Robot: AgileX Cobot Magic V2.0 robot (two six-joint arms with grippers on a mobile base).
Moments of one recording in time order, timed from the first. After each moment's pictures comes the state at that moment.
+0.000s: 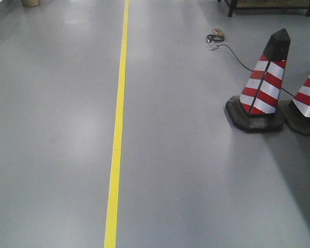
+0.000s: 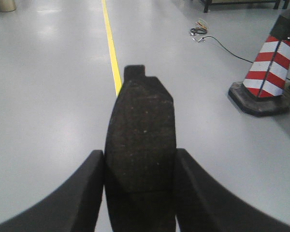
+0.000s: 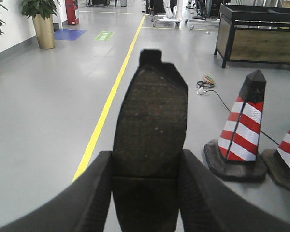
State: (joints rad) left arm -0.09 0.41 -0.44 -0.05 0.47 -0.01; right arm 0.04 0.24 -0.44 0.11 0.46 -0.16
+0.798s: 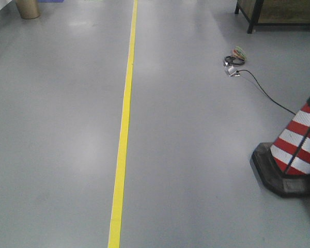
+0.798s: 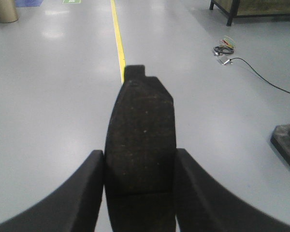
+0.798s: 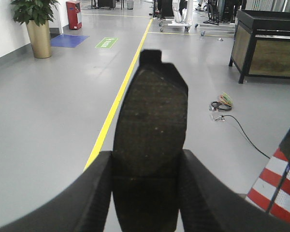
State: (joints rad) left arm -0.09 0.41 -0.44 -0.05 0.47 -0.01; right arm 0.04 0.24 -0.44 0.11 0.46 -0.16
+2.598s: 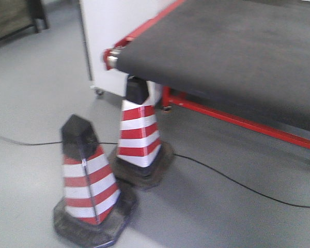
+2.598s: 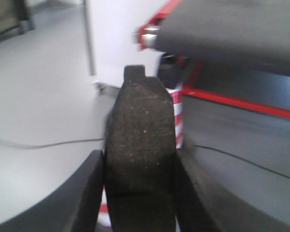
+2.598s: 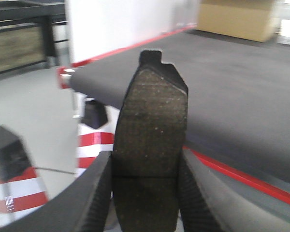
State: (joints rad) left arm -0.09 0.41 -0.44 -0.05 0.47 -0.01; right arm 0.04 0.24 -0.44 0.11 0.46 -0.16
